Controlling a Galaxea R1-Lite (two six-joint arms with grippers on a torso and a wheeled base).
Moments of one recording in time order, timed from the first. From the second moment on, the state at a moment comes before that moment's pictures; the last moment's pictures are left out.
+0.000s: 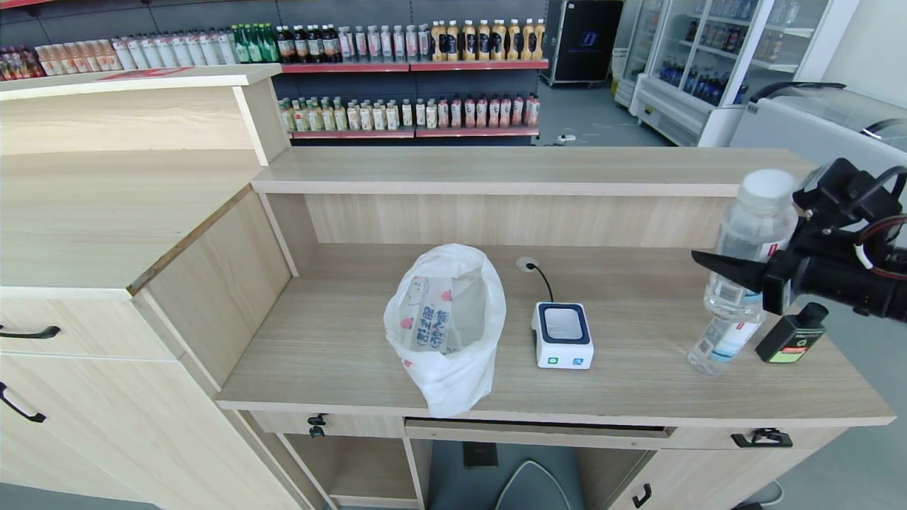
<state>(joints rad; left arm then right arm) 0.00 0.00 0.00 0.00 0.00 0.00 -0.01 1.48 -0.75 -0.62 0.50 -0.63</state>
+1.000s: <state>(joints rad) 0.00 0.00 0.00 0.00 0.00 0.00 -0.03 1.78 -0.74 -1.10 0.66 -1.04</state>
